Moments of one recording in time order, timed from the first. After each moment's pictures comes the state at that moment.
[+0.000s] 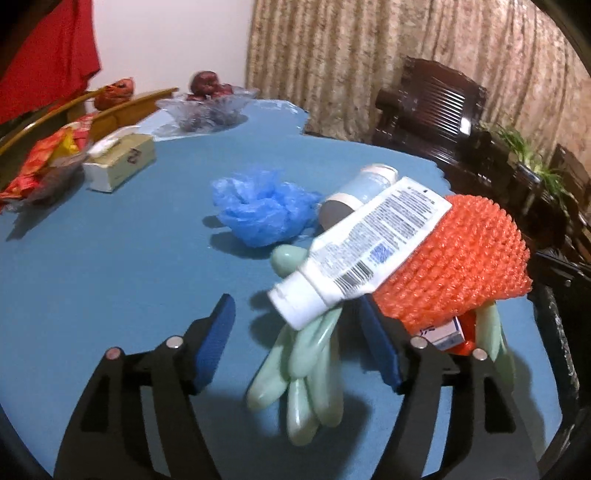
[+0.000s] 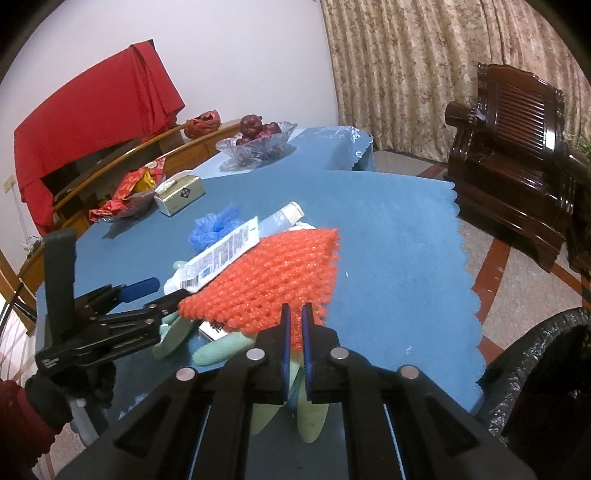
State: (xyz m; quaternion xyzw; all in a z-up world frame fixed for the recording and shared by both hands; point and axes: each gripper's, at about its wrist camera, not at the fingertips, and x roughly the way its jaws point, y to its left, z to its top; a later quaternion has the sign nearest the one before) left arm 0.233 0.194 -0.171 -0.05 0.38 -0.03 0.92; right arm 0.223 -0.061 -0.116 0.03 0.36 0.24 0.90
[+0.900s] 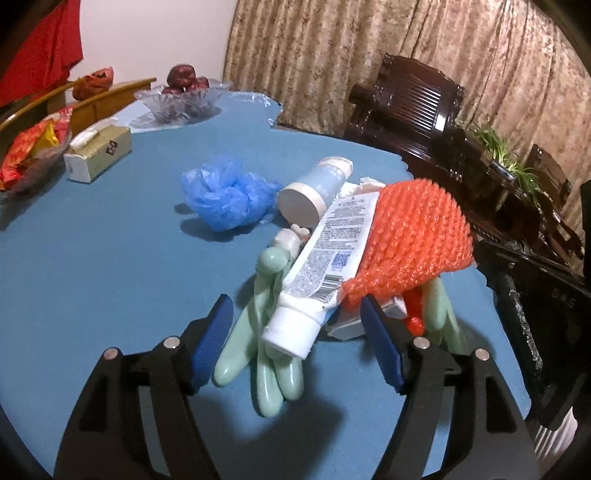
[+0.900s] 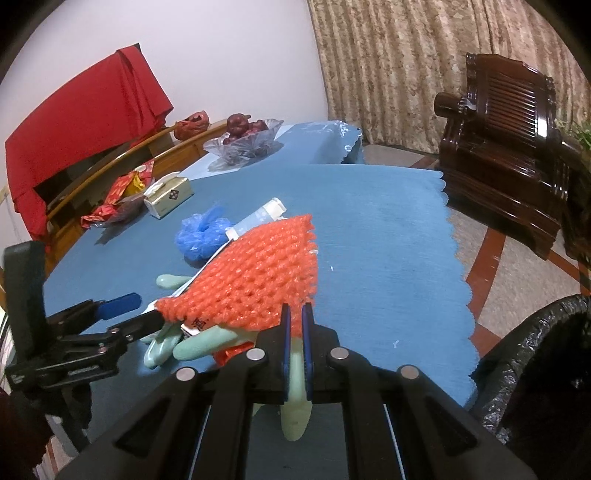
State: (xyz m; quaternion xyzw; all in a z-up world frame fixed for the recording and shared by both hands) left arm 0.215 0.183 -0.160 -0.07 0.39 -0.08 0.91; right arm 0.229 -0.073 -0.120 0.04 0.36 0.22 0.90
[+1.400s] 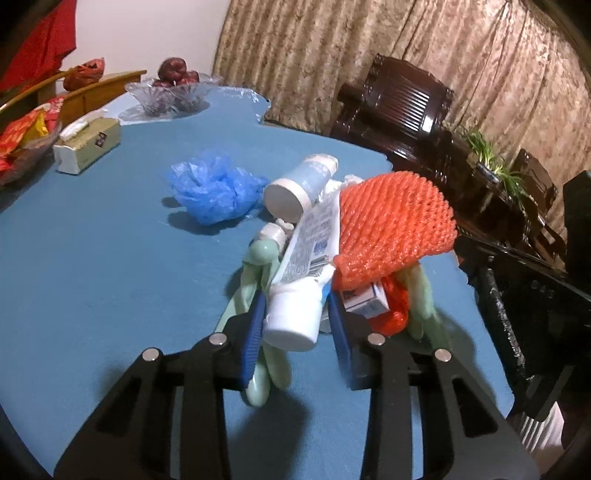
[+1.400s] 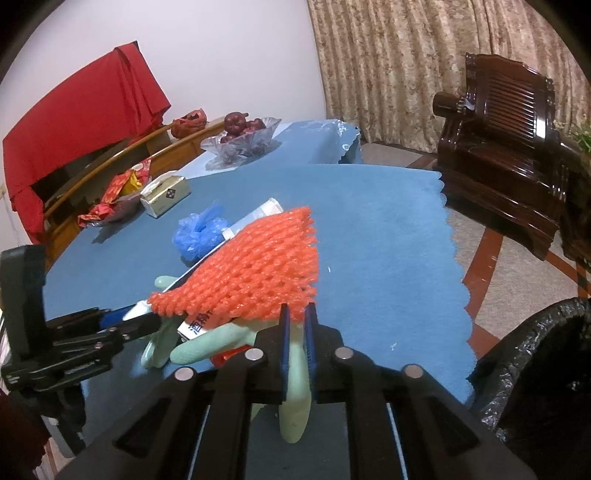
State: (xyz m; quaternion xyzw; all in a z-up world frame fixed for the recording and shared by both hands) left arm 0.203 0.184 -0.153 -0.09 0.39 -0.10 0.91; right arm 0.231 -0.068 -0.116 0.03 0.36 0.22 0.91
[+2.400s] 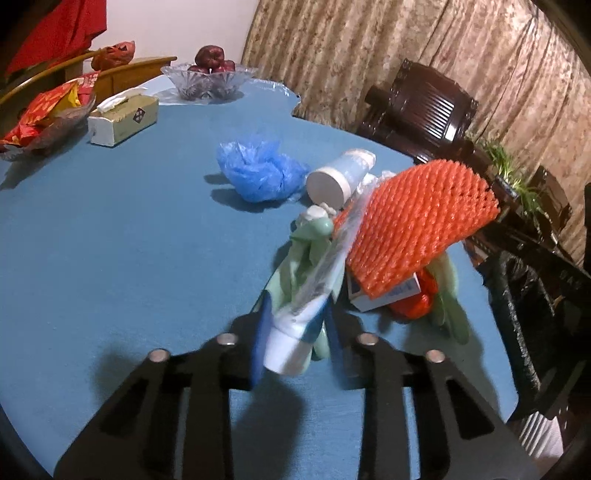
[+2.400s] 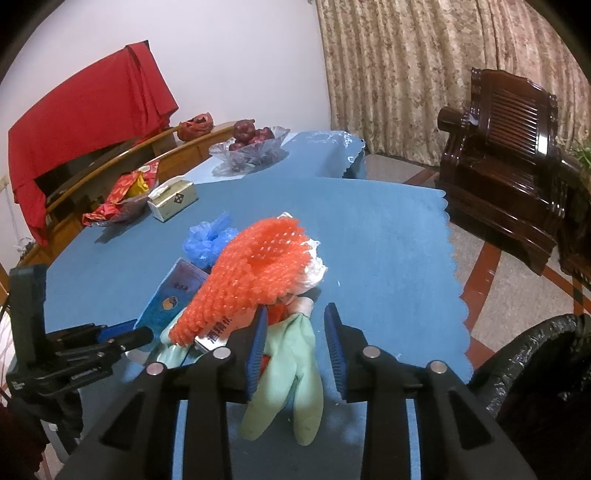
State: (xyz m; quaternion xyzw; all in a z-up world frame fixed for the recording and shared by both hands) left arm 0.190 0.216 -0.163 -0.12 0.40 -0.06 0.91; right arm 0.221 -0.059 -0.099 0.02 0.35 0.22 0.91
